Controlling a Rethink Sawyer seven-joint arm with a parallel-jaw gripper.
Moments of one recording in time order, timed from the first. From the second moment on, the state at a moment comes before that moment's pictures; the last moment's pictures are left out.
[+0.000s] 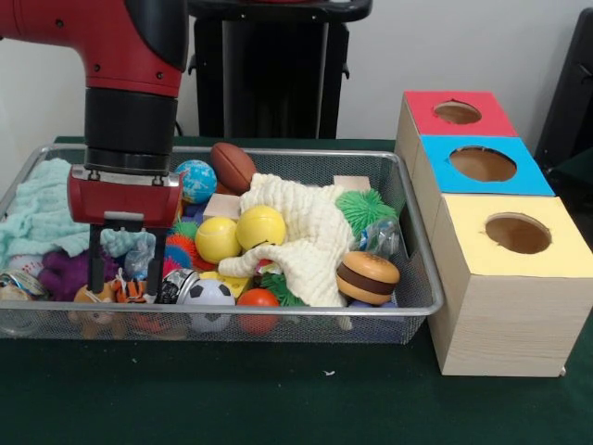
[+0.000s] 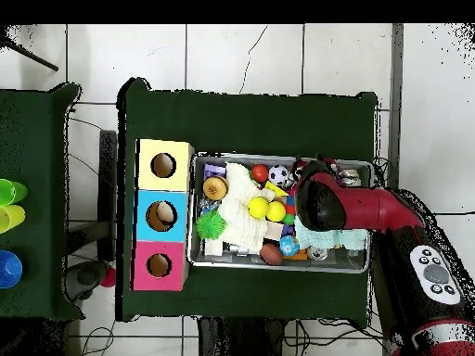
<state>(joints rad) -0.67 -0.52 0.29 1.50 -0.62 0.16 1.57</state>
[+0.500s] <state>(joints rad) -0.64 -0.52 0.29 1.47 -0.62 0.17 1.57</state>
